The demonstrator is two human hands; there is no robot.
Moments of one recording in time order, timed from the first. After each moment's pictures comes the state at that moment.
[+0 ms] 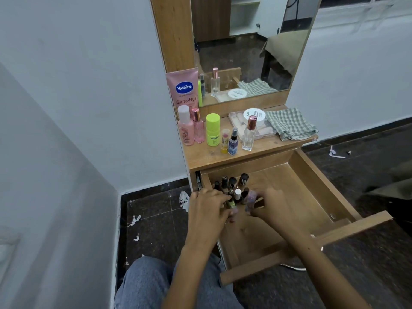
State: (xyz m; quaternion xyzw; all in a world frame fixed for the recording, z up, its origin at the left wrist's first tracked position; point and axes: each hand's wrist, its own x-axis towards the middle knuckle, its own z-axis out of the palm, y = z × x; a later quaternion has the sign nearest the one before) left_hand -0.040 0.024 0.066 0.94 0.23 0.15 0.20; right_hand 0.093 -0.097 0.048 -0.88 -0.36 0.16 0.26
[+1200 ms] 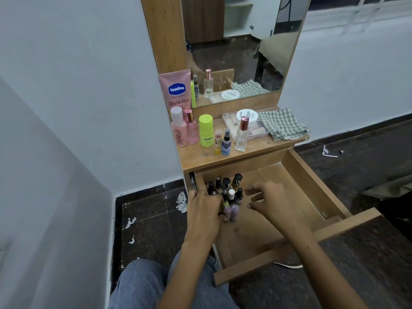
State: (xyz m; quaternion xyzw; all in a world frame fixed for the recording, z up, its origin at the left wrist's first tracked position) left_hand -0.028 0.020 0.062 0.96 0.22 0.10 0.10; right_hand 0.105 -0.102 0.052 -0.89 -0.33 0.15 0.27
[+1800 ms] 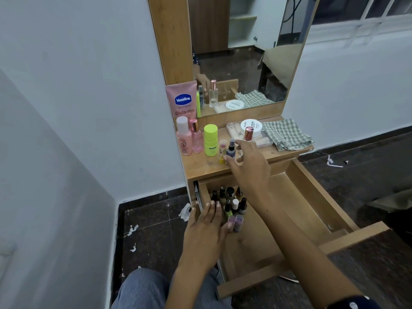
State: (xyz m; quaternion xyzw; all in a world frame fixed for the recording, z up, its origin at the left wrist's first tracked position) left_hand -0.050 0.023 0.041 0.97 0.20 0.01 0.11; right_hand 0.116 -0.012 0.095 -0.87 -0.31 -0.10 0.37
